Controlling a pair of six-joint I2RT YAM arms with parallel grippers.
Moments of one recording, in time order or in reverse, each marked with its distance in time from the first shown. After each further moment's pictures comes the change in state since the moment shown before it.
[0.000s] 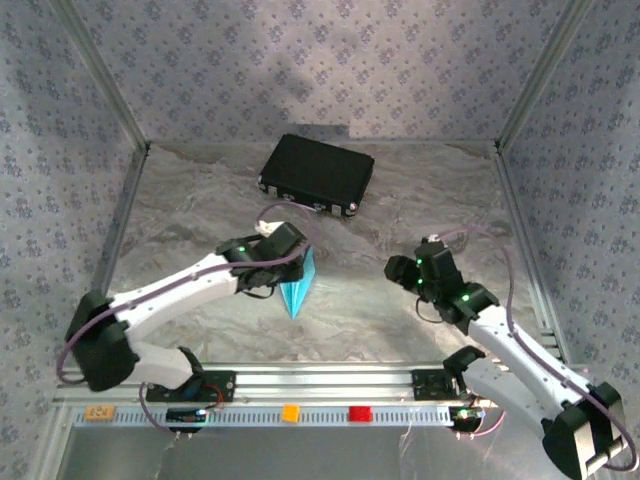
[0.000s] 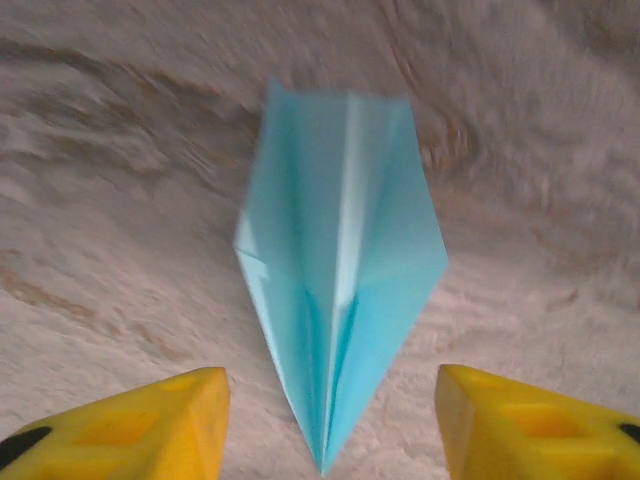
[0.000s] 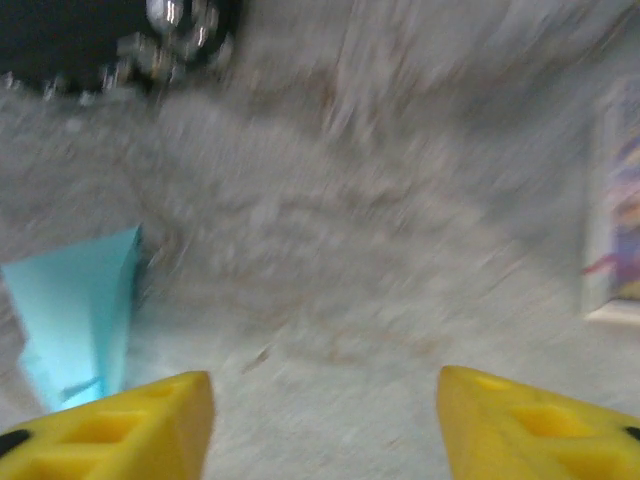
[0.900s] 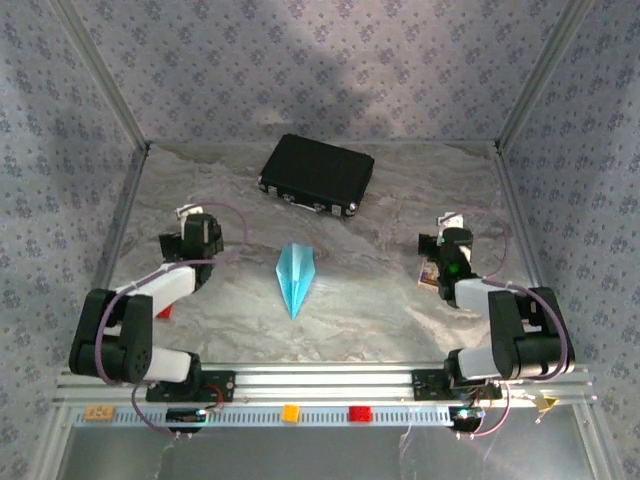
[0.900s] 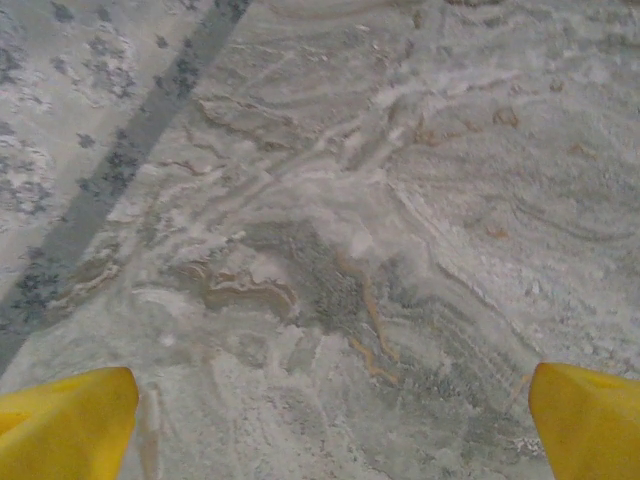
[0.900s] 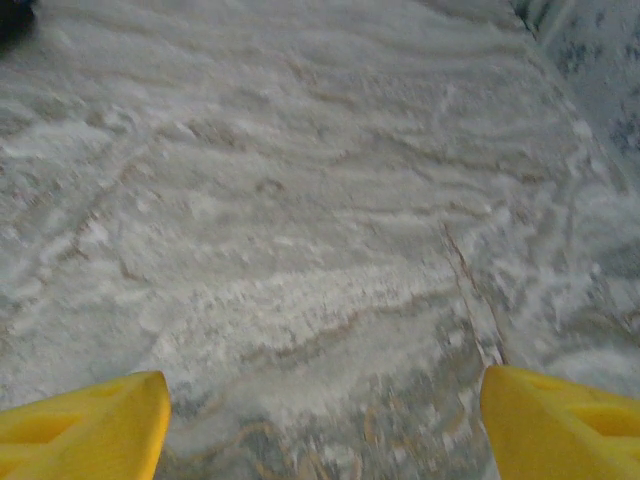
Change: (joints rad) left arm 0.714 0.082 -0.503 1.012 -0.233 0.752; right arm -0.427 0.590 -0.205 1.070 0.075 -0.827
